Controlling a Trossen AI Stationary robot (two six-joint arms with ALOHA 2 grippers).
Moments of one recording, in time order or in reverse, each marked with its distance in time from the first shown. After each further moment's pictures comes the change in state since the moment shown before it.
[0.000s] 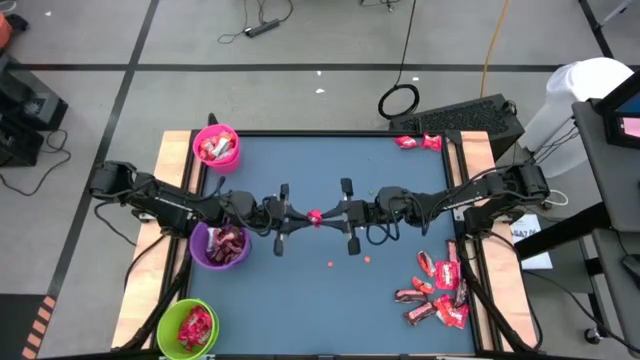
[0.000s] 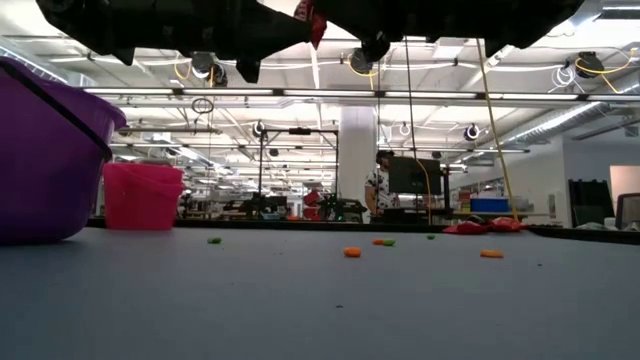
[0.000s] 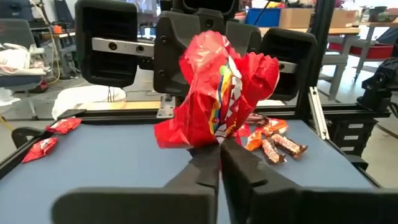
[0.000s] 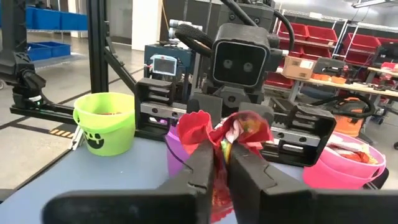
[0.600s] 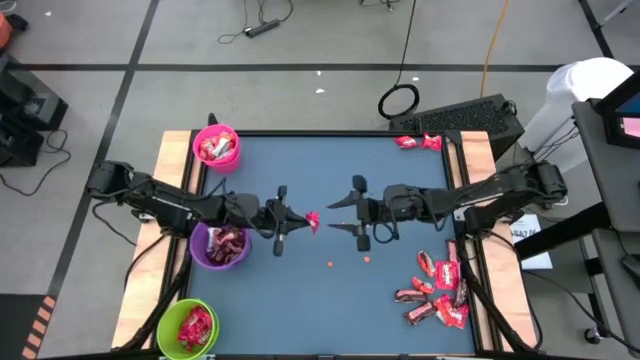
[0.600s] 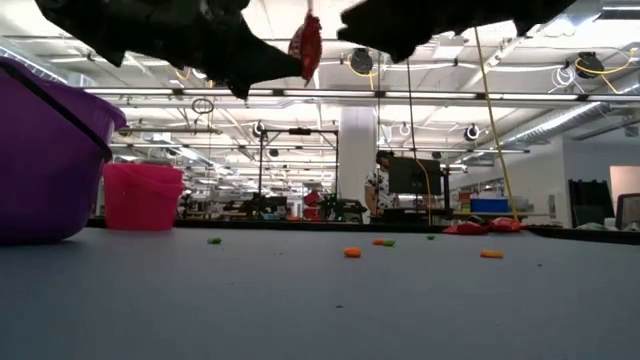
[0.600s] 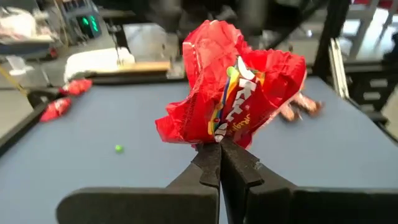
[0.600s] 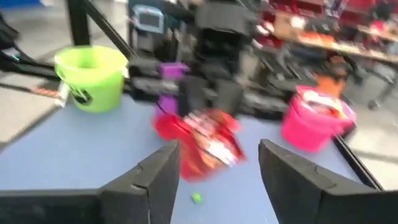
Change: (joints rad) left arm -0.009 -0.025 0.001 -0.194 -0.045 0.017; right arm 0.008 -0.150 0.001 -0.340 0.096 -0.023
